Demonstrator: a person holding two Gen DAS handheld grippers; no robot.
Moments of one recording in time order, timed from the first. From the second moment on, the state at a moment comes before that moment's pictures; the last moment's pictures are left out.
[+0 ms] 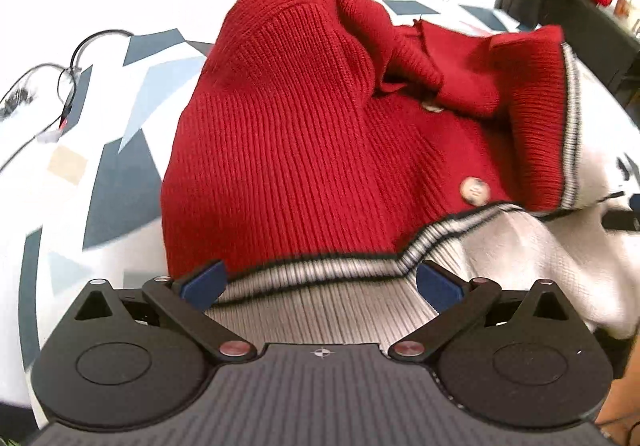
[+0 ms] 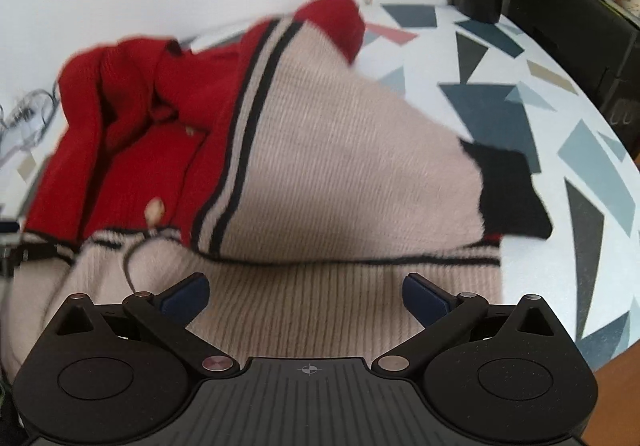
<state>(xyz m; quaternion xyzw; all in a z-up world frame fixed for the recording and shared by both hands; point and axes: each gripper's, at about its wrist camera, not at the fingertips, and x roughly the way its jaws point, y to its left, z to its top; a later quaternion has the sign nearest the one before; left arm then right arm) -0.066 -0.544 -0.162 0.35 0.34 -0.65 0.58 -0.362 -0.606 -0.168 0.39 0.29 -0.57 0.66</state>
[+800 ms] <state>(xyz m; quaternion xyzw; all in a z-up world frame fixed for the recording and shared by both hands) -0.061 -0.508 -0.180 0.34 0.36 -0.68 0.54 -0.355 -0.638 -0.045 0.30 0.24 -0.55 0.74</state>
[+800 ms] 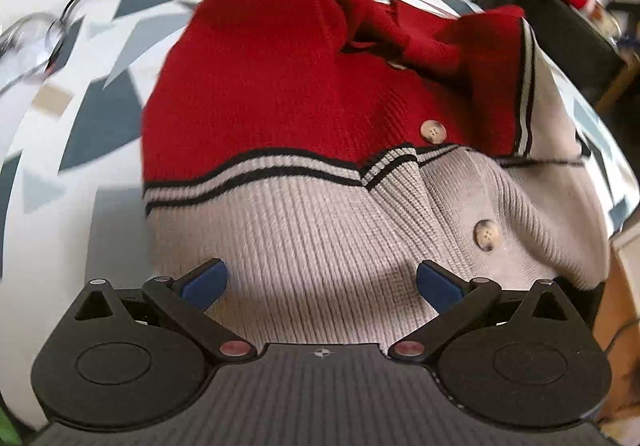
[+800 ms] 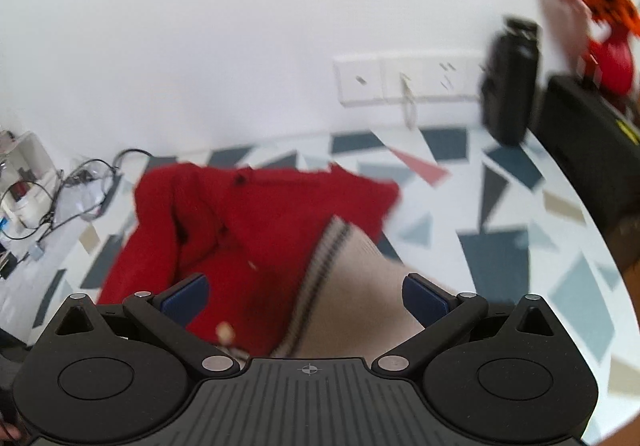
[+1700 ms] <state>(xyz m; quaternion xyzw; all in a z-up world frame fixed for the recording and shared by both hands) 0.037 -0.491 -0.146 0.21 0.35 -0.70 0.59 -0.226 -0.814 -0.091 0.37 0.24 -0.51 0.74</state>
